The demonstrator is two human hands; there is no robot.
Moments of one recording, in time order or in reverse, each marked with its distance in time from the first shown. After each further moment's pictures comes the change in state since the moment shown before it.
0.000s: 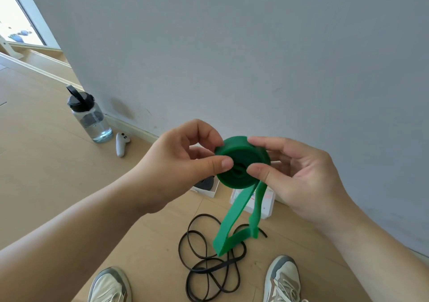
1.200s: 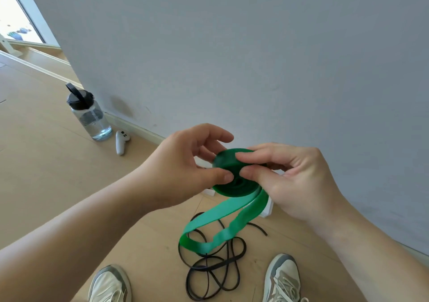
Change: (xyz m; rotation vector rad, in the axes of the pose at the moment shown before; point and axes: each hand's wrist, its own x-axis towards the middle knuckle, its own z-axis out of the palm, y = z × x) left_hand -0.002 0.001 0.004 0.363 -0.021 0.056; right_hand 0.001 -0.007 0.012 -0.065 0.002 0.009
